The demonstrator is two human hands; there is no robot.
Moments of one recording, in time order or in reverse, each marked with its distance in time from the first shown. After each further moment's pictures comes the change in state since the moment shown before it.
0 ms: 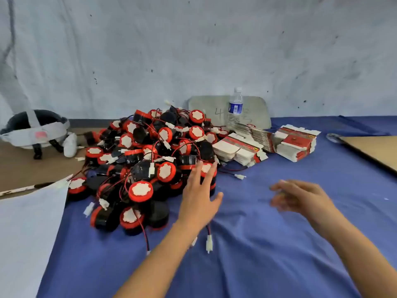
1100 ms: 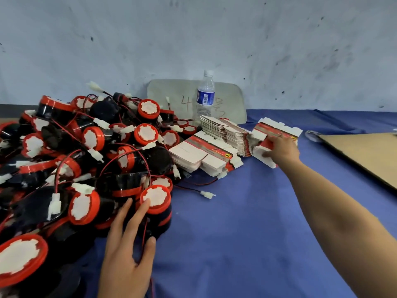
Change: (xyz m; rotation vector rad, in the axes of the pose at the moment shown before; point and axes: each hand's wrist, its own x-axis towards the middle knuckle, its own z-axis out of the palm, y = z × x) left_hand 0.007 -0.036 0.035 -0.265 0.310 -0.227; right_hand 0.250 0.017 -0.108 -1.274 0.410 0.226
